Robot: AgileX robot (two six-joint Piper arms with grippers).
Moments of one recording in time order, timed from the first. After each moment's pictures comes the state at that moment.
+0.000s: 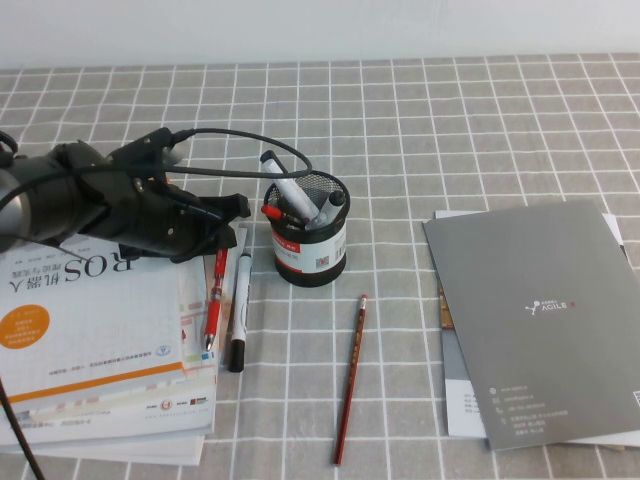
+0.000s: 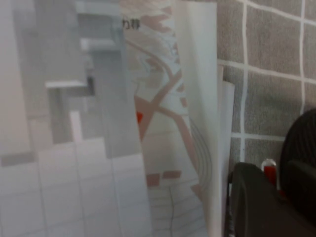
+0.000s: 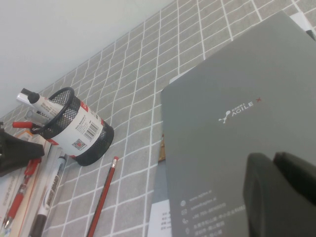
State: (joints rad) right arm 0.01 -0.01 0.03 0.73 0.39 -0.07; left arm -0.27 1.88 -1.19 -0.71 0.45 0.30
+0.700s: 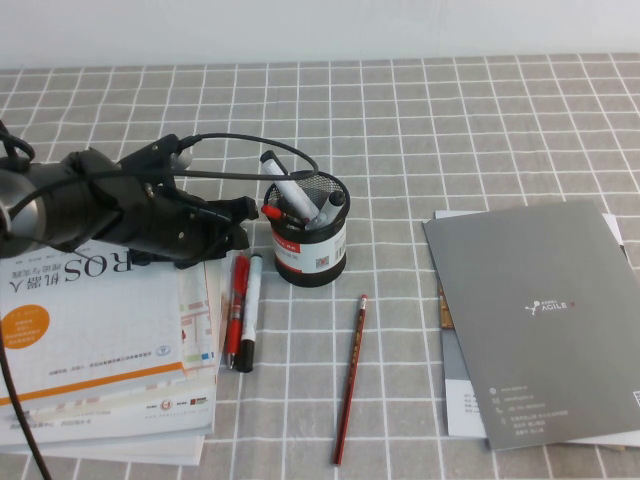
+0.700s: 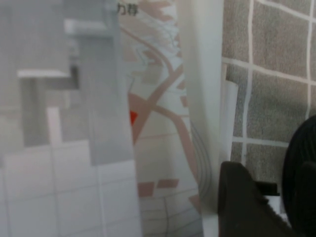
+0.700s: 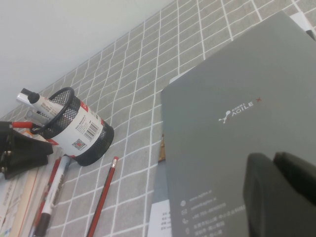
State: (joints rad) right arm 0.01 -0.01 0.03 0.73 0.39 -0.07; left arm -0.28 1.91 -1.19 -0.75 0.42 0.30
